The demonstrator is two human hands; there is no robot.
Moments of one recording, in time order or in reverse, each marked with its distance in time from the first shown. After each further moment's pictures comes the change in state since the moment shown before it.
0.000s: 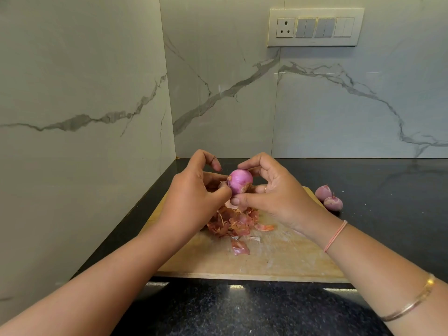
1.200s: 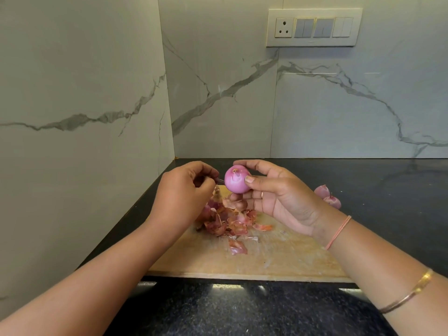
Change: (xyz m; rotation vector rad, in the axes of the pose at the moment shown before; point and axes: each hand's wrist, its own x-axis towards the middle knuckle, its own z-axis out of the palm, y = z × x) left_hand 0.007 -0.012 -0.004 0.163 0.083 0.000; right_hand 0.001 -0.003 -0.010 0.510 -0.149 0.201
